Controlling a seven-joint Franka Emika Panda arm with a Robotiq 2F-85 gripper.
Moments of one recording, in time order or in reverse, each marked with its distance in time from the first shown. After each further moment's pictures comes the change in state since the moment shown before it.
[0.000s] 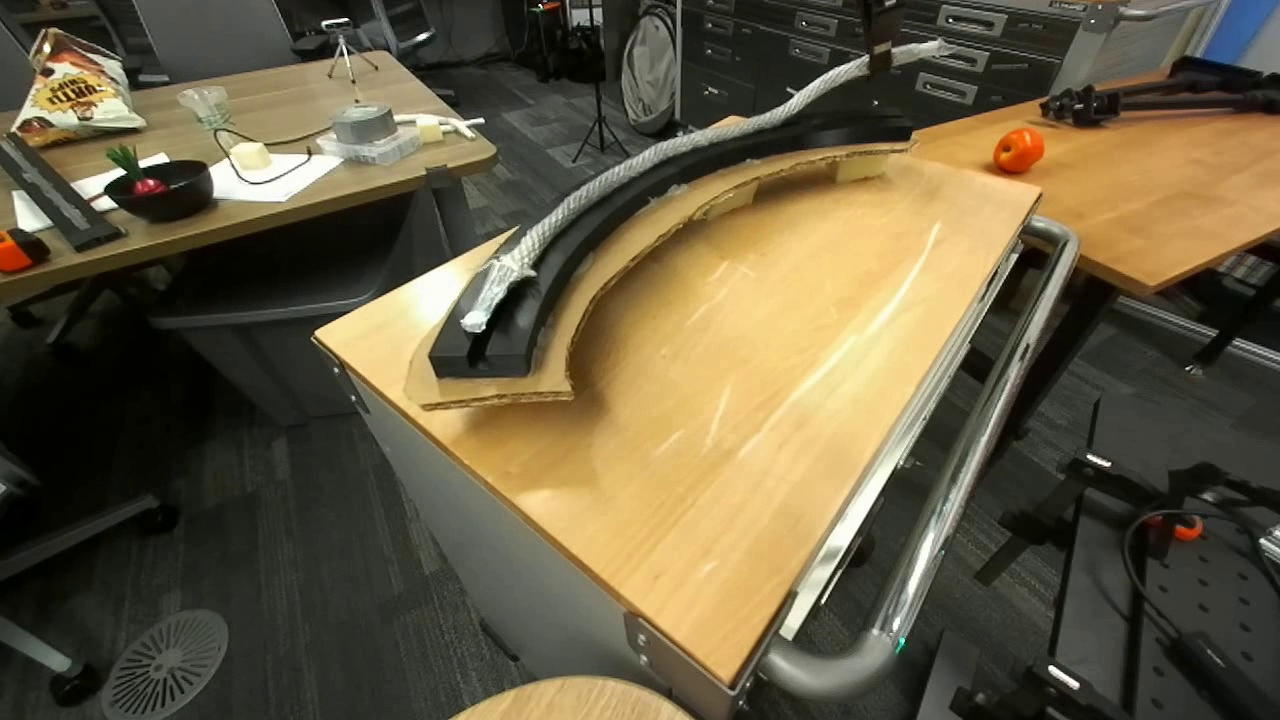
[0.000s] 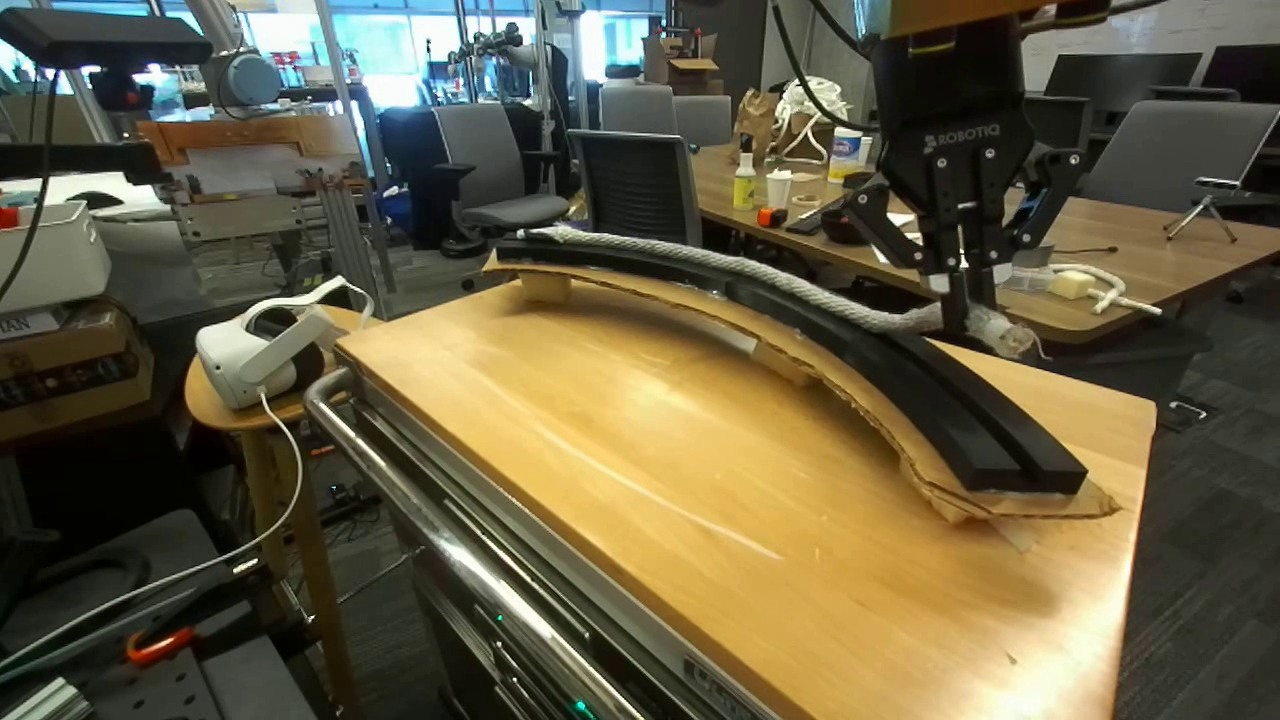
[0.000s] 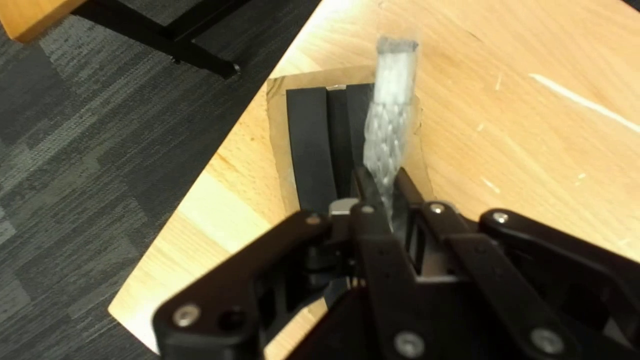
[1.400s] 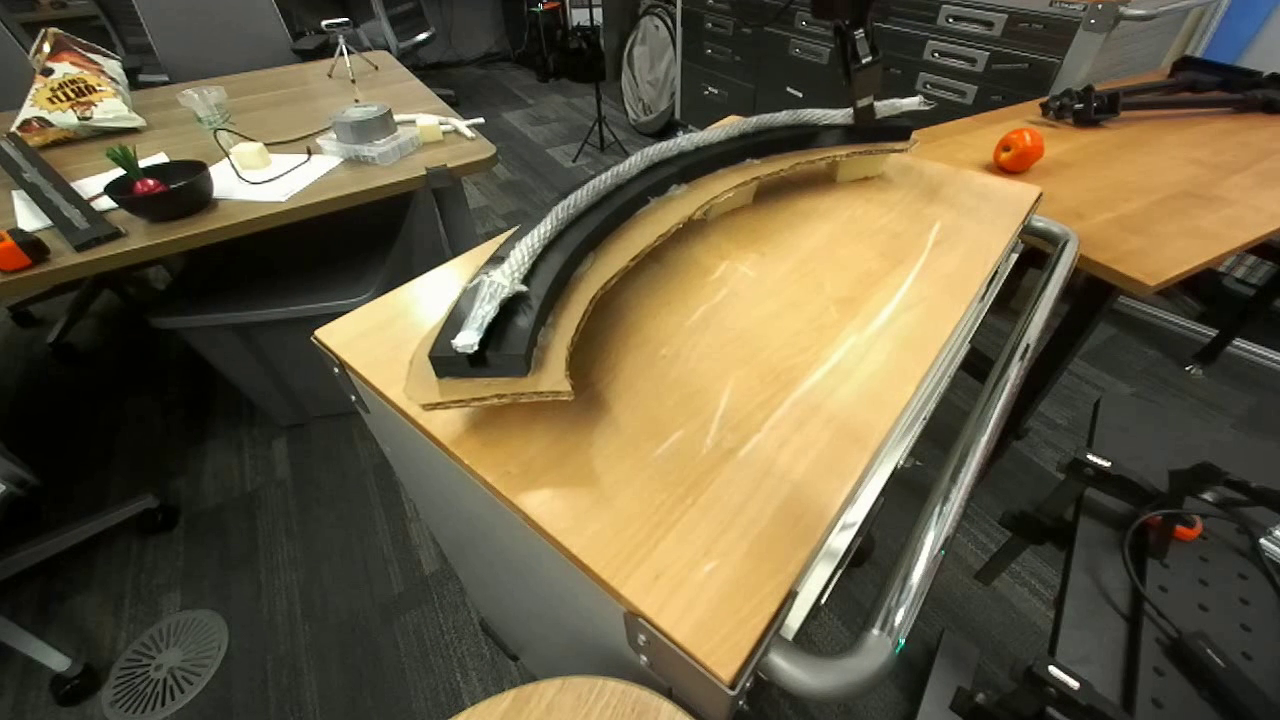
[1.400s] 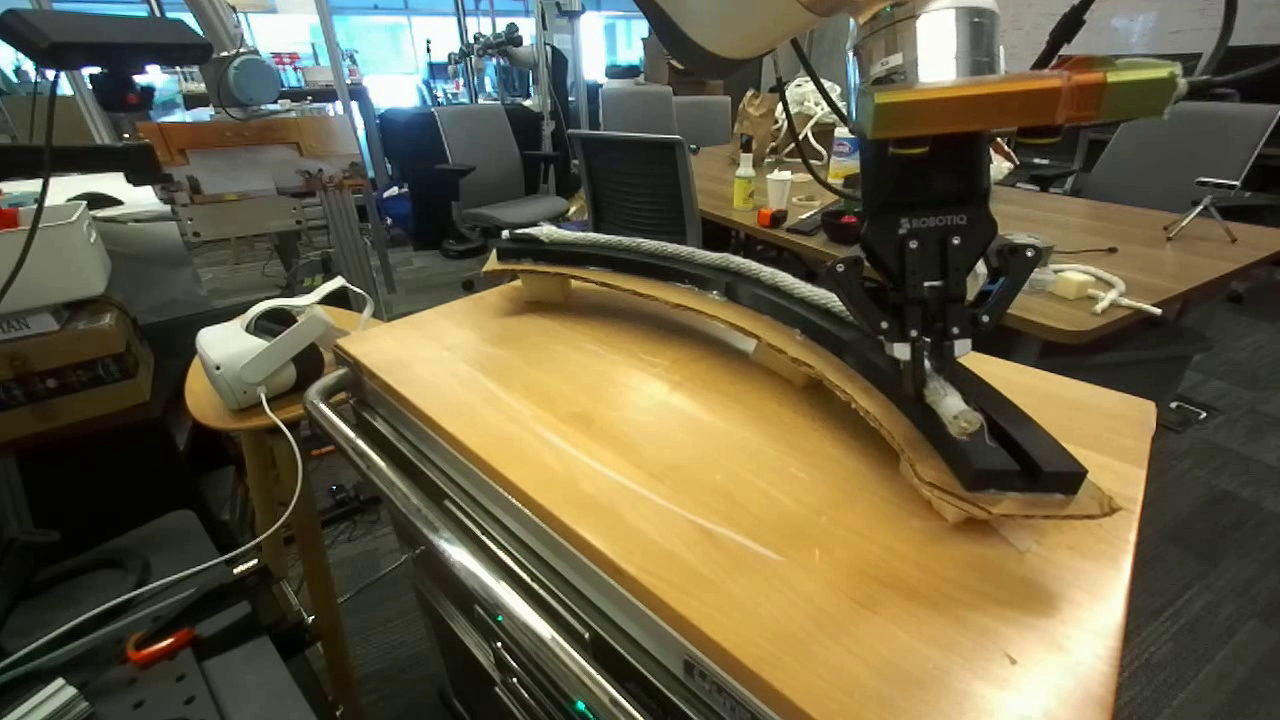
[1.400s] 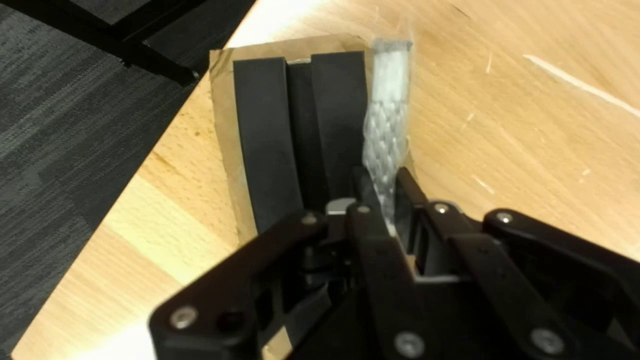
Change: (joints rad) arm -0.003 0.112 0.012 0.049 0.037 -0.034 -0.003
